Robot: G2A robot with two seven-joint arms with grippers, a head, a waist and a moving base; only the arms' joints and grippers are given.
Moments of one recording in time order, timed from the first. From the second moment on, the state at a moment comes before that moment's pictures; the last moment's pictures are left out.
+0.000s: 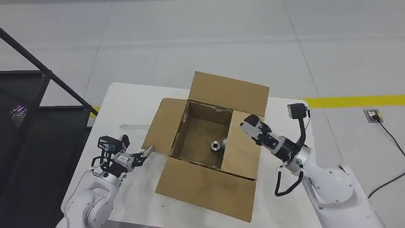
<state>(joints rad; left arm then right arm) 1.30 -1.10 -1.45 -1.49 1.09 -0.30 0.05 -1.11 -1.18 1.40 -1.79 -0.04 -0.29 0.61</state>
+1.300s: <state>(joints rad) 1.25 -1.11 -1.35 -1.91 0.91 -0.46 -0.25 -1.30 -1.16 1.60 -1.81 0.04 -0.35 0.49</state>
